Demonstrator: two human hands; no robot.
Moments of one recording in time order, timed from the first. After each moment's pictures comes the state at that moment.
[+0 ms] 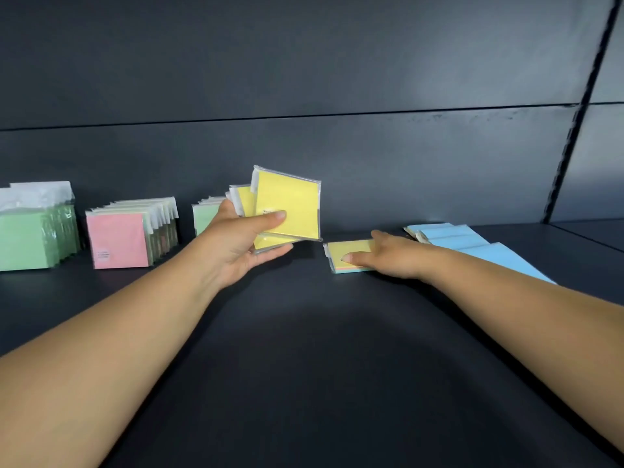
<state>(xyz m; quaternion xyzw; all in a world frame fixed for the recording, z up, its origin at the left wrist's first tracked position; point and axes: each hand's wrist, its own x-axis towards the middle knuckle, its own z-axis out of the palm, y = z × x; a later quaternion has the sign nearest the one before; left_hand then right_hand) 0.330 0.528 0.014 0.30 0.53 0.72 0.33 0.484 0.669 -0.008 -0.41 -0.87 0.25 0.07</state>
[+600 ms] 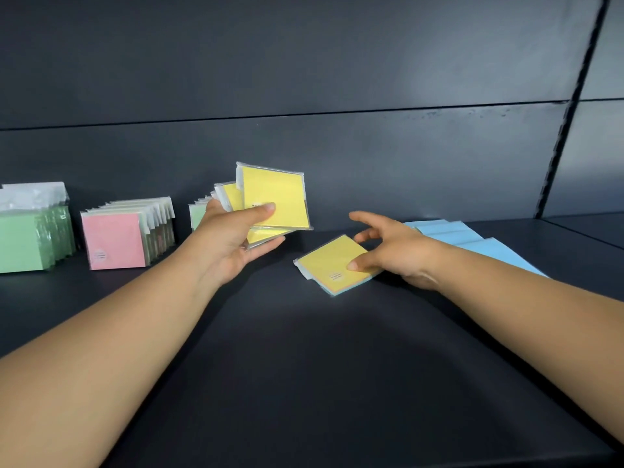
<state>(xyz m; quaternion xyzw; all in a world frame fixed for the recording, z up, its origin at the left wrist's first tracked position) 0.324 0.531 0.015 0.24 0.54 0.75 0.31 0.489 0.649 -0.007 -0.32 -0.79 0.48 0.22</state>
